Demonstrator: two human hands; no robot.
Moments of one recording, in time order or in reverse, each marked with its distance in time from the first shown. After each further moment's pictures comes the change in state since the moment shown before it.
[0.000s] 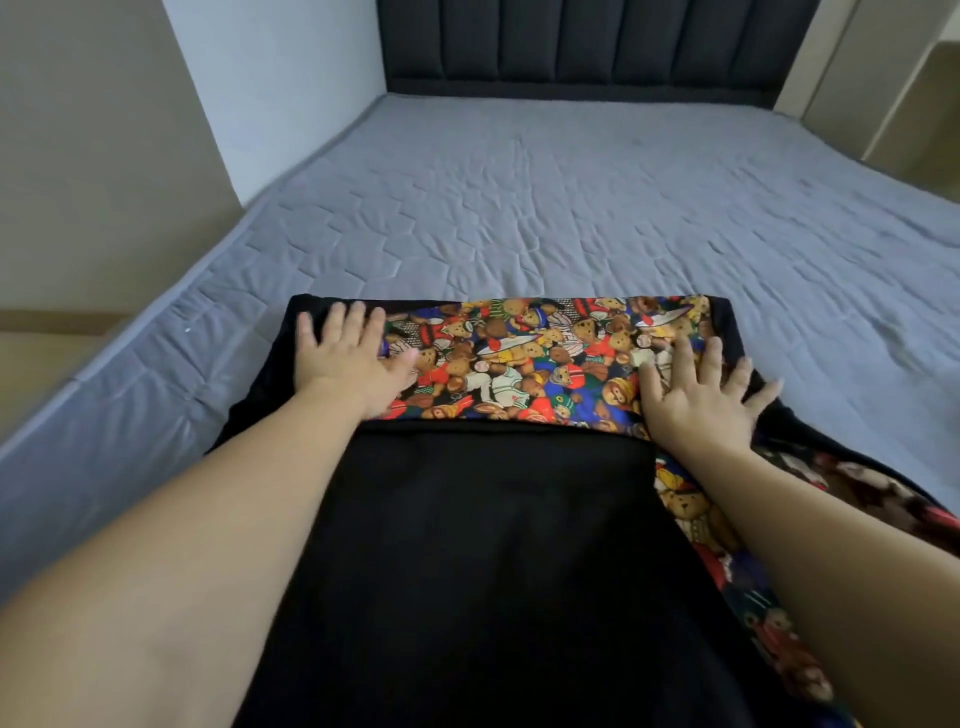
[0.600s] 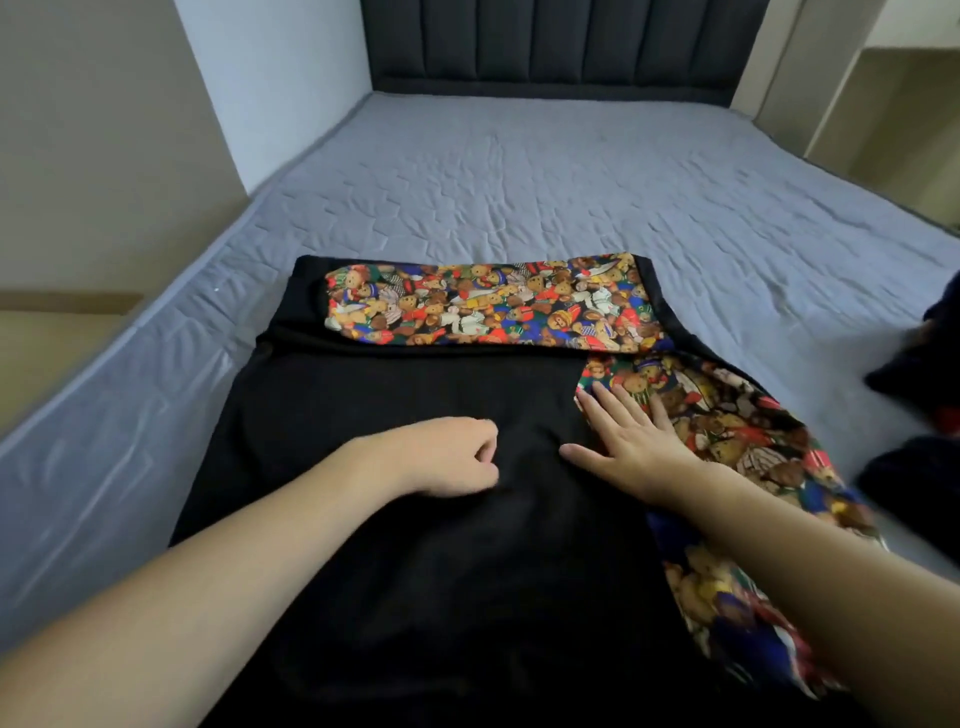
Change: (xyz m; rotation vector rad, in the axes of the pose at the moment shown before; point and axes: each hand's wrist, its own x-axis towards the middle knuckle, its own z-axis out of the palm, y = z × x) left_hand -0.223 0.067 -0.065 -0.387 -0.440 0.605; right_hand -0.143 0.065 -0.038 -0.085 -0.407 -0.574
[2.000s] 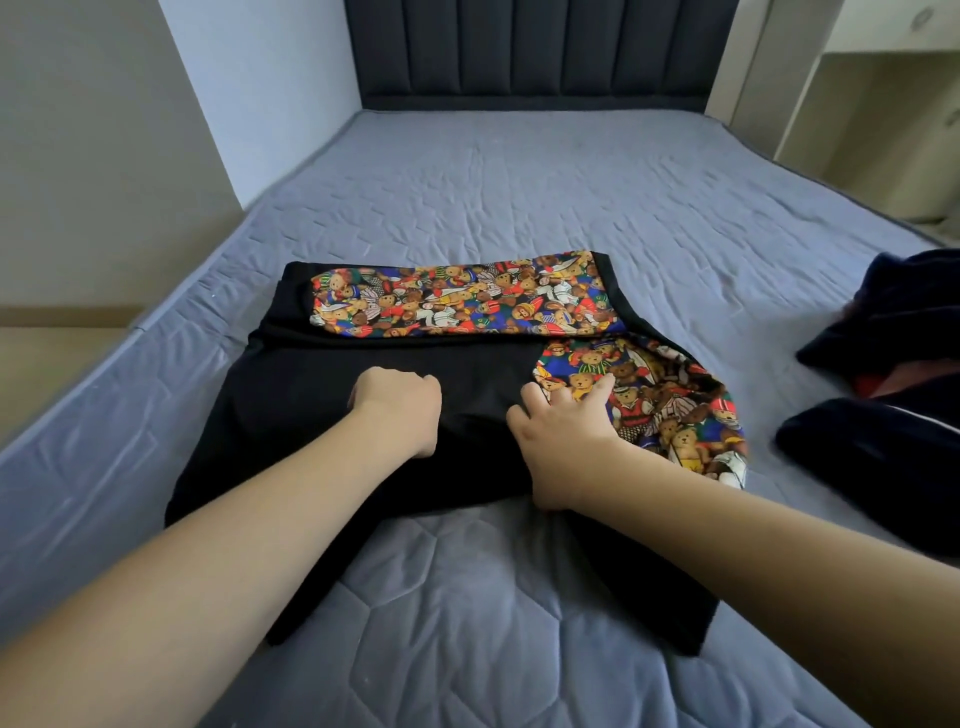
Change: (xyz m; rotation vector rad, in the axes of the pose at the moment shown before) left_hand -0.017 0.045 -0.018 0.632 0.095 -0.377; right_hand -0.093 -0.088 -0.061 -0.526 -0.028 -0.060
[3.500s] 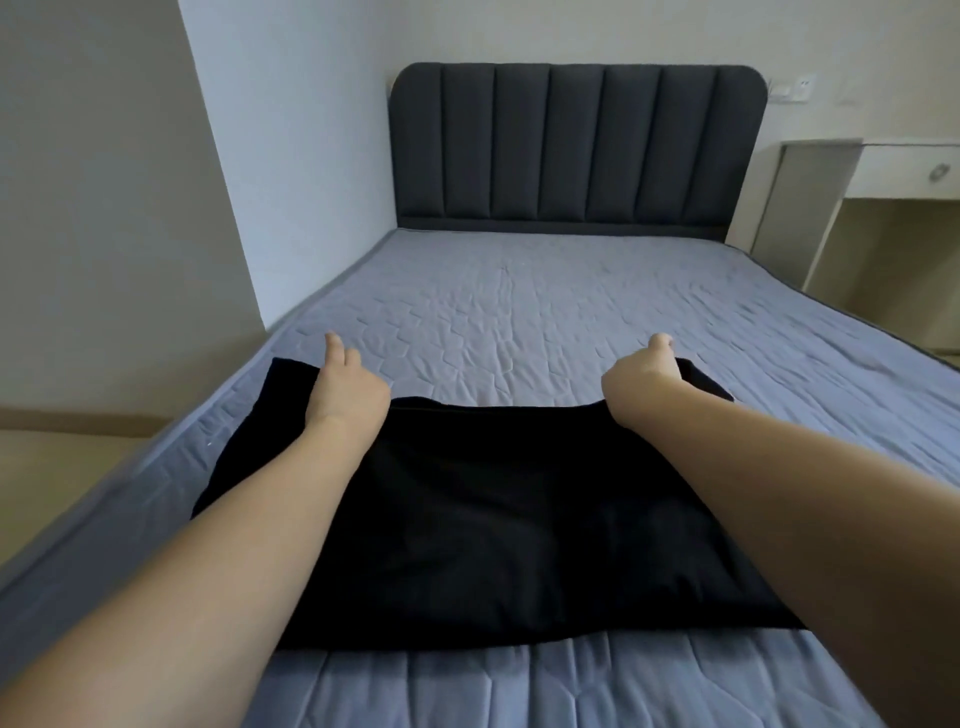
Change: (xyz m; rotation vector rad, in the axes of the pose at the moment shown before) left_hand 0.182 -0.151 -0.048 0.435 0.246 -0.345; right_hand 0.225 0.162 -0.106 -0.435 -0.087 0.338
